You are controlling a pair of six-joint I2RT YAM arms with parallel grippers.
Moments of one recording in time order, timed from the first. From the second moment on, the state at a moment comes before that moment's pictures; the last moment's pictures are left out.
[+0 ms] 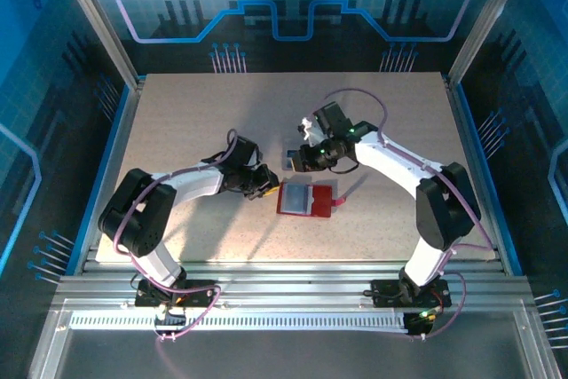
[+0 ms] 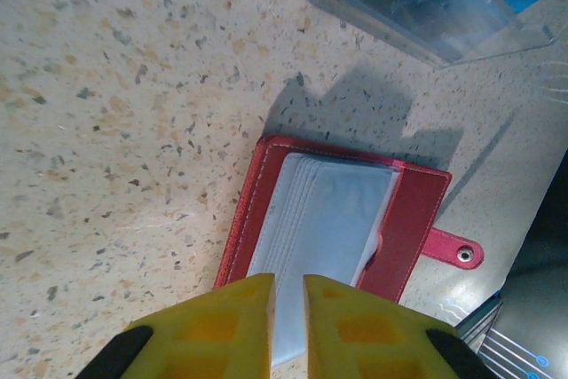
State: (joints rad) left arm -0.45 1.67 0.86 -0.18 0.47 -0.98; right arm 0.54 1.72 1.29 -0.62 -0.48 0.36
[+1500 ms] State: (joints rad) left arm -0.48 1.75 0.89 -0.26 0.52 -0.97; right arm 0.55 1.80 1.02 -0.37 -0.60 0.68
